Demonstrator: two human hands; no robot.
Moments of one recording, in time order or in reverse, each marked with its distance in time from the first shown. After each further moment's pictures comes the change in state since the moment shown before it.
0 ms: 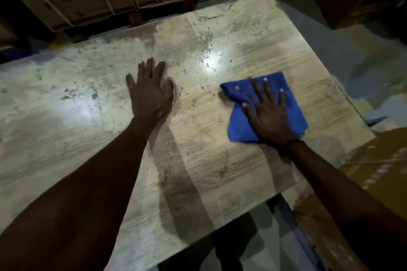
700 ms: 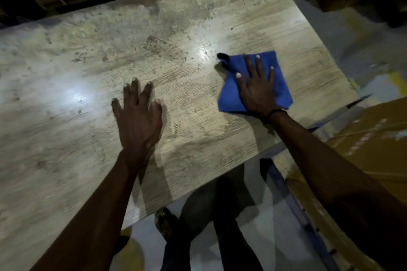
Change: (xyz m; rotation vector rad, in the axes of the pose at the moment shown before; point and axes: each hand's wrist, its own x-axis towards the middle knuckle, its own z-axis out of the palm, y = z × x) left_hand -0.176 -0.037 -0.036 -0.040 0.028 -0.069; right_hand -0.031 -0.051 0.008 0.060 0.094 0.104
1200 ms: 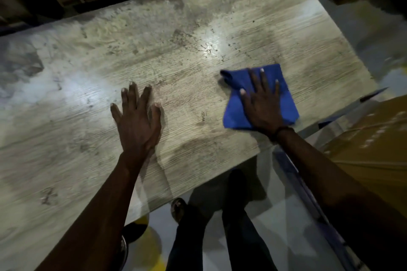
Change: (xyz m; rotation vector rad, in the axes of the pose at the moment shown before) left_hand -0.030 -0.076 -0.032 0.035 -0.003 -0.044; right_hand -0.071 -0.062 0.001 -0.001 -0.065 -0.056
